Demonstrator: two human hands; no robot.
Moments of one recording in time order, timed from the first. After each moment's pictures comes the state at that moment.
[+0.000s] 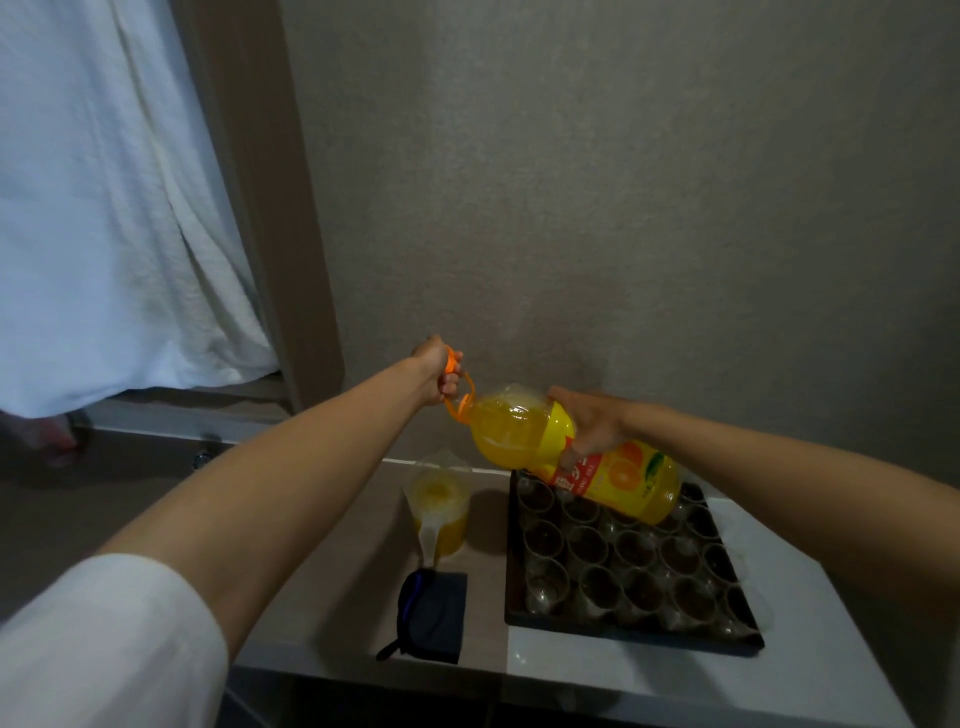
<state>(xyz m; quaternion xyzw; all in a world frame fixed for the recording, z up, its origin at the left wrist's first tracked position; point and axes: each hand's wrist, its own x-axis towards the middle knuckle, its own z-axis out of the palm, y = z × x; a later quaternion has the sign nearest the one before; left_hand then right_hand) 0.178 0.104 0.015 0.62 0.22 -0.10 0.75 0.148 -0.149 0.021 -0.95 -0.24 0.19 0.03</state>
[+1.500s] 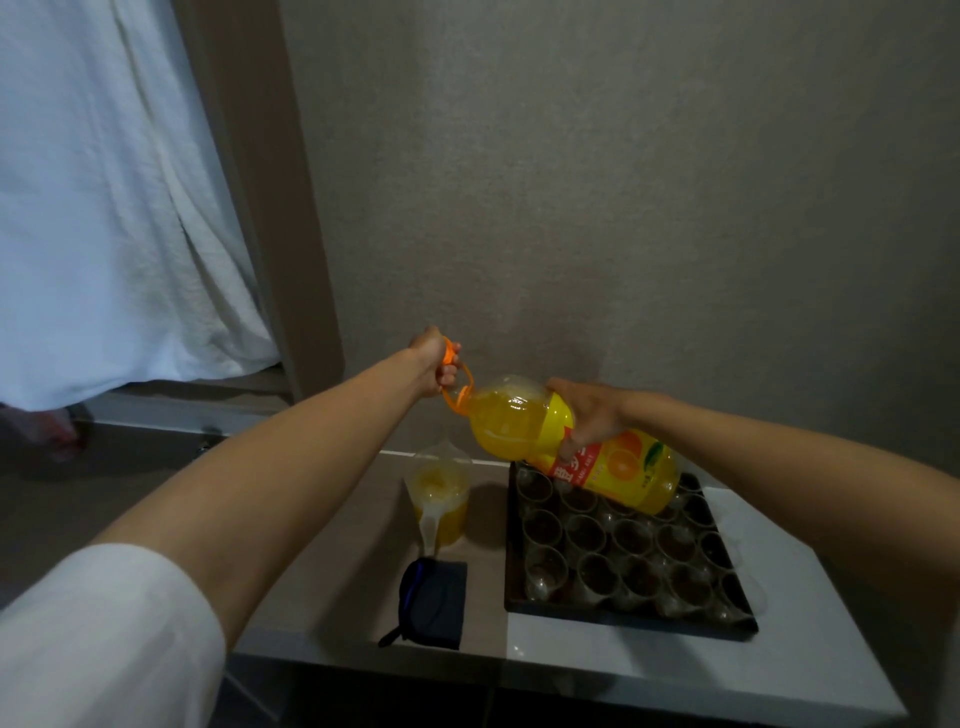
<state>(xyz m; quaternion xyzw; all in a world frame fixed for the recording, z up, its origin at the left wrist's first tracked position) 0.172 0.105 0.018 0.62 0.22 -0.10 0.75 0.144 -0.148 0.025 -0.95 -0.23 0.20 0.04</state>
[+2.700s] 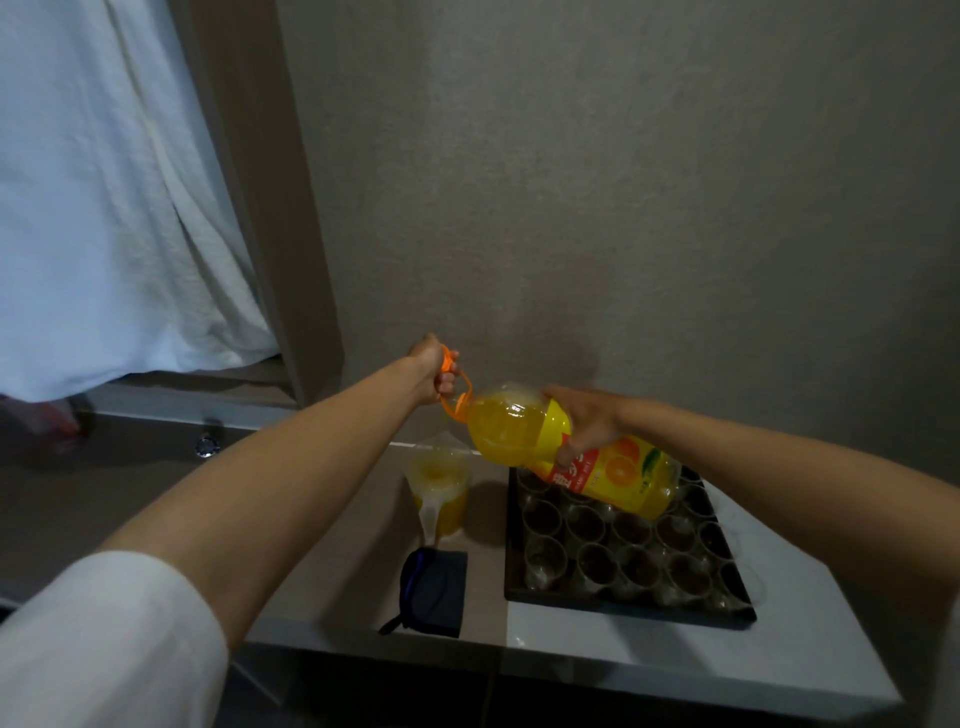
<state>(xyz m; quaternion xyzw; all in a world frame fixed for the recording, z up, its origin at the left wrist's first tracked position) 0.169 0.108 -0.006 0.61 0.24 -0.11 0.75 0.137 -0.148 0.010 -0.95 -0.23 0.22 0.03</state>
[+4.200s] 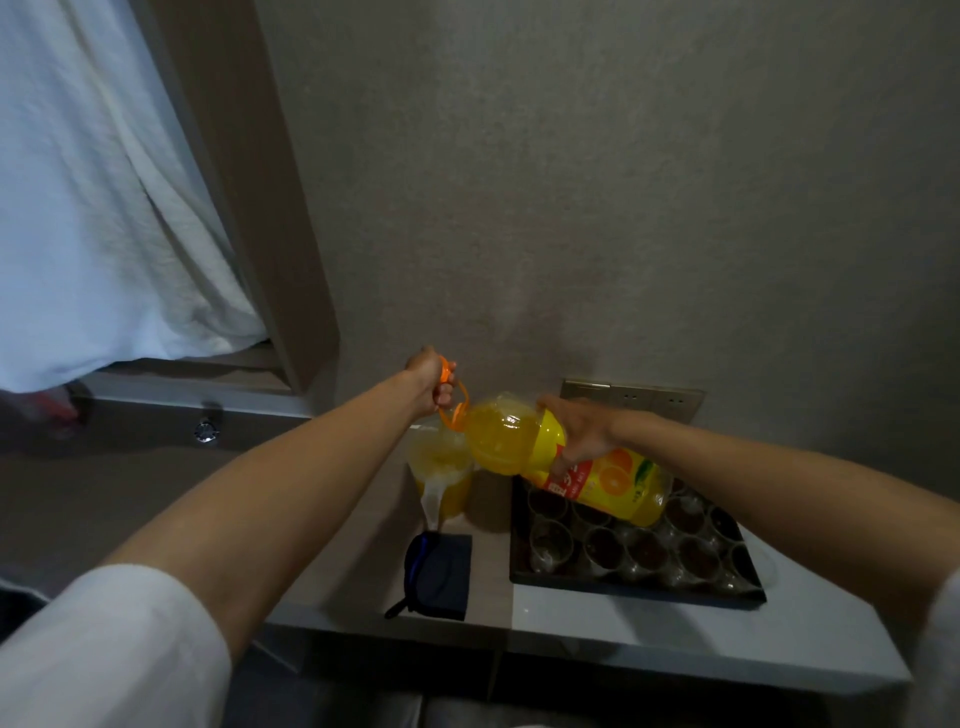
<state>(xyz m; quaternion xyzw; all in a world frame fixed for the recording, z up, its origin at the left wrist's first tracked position) 0.171 0.109 -0.053 0.61 0.27 -0.12 0.73 0.141 -0.142 -0.040 -0.94 -0.22 0.25 0.04</state>
